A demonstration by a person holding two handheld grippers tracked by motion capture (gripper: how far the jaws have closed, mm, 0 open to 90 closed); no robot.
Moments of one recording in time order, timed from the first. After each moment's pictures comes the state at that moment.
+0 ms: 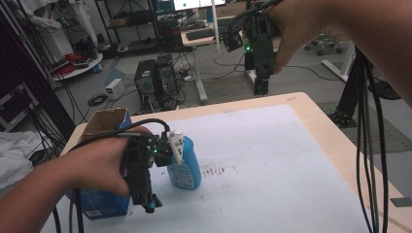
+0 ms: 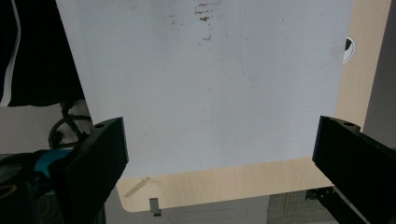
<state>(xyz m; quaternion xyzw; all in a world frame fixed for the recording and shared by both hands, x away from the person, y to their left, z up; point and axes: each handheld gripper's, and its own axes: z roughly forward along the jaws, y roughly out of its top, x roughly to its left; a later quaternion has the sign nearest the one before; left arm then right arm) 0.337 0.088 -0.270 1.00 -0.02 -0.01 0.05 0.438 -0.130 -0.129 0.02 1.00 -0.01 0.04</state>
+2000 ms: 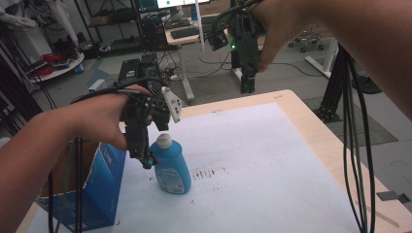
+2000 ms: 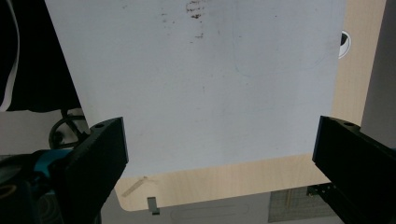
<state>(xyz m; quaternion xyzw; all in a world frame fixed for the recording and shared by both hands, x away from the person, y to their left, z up) 0.416 0.061 -0.233 0.99 -0.10 0.00 0.07 0.452 -0.130 -0.131 0.03 1.00 -0.02 0.04</state>
